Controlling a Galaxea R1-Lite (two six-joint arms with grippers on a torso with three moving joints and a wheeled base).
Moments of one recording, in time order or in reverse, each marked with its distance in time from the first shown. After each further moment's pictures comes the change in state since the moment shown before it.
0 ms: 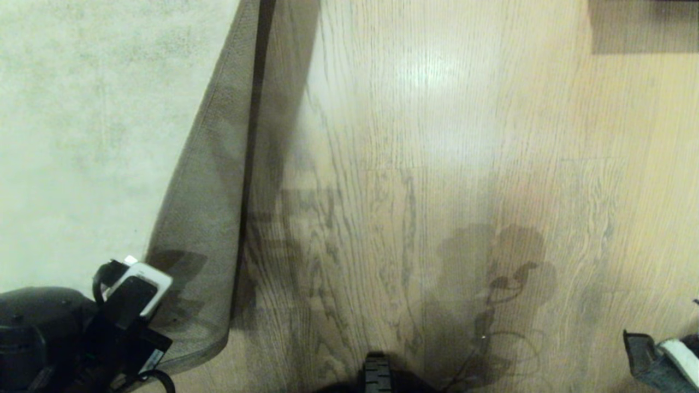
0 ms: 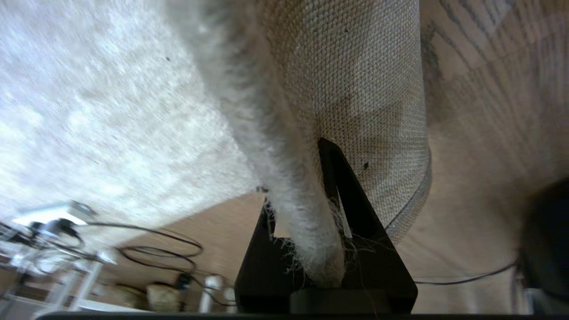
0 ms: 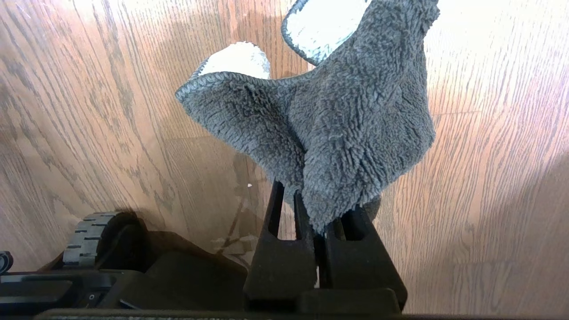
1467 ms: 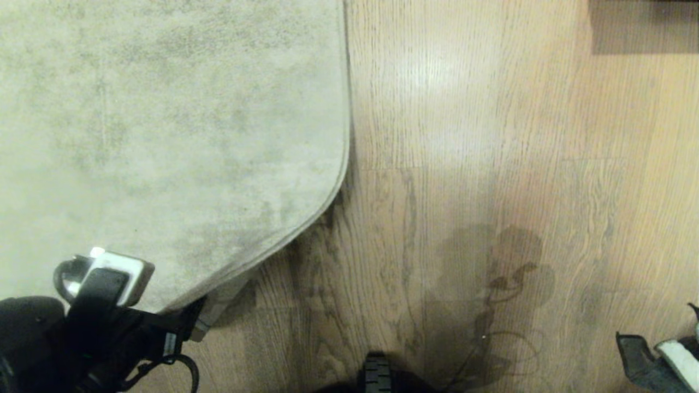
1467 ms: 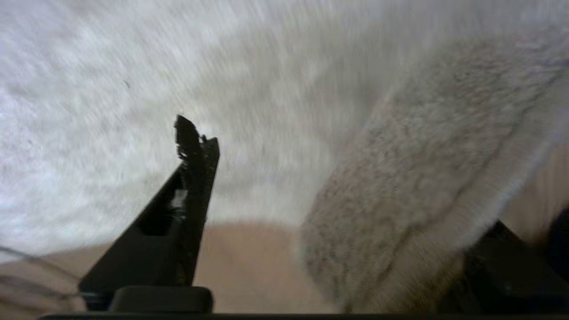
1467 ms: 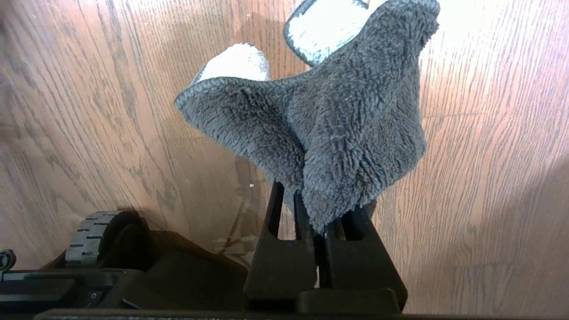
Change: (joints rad) left arm -0.113 0.029 0.082 -0.337 -0.020 -0.267; right arm 0.000 0.000 0.000 0.000 0.000 0.000
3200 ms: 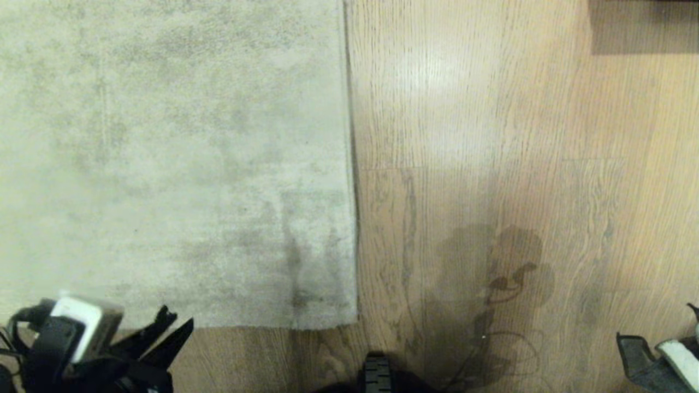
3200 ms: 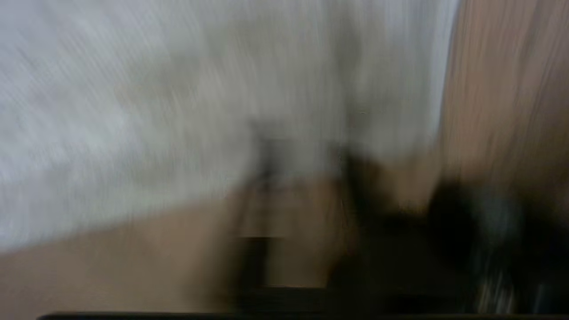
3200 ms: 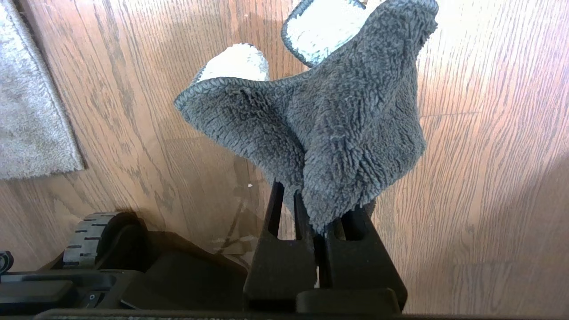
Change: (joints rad) left arm -0.210 -0.183 0.077 0.173 -0.022 -0.185; right arm 0.000 0.000 0.000 0.000 0.000 0.000
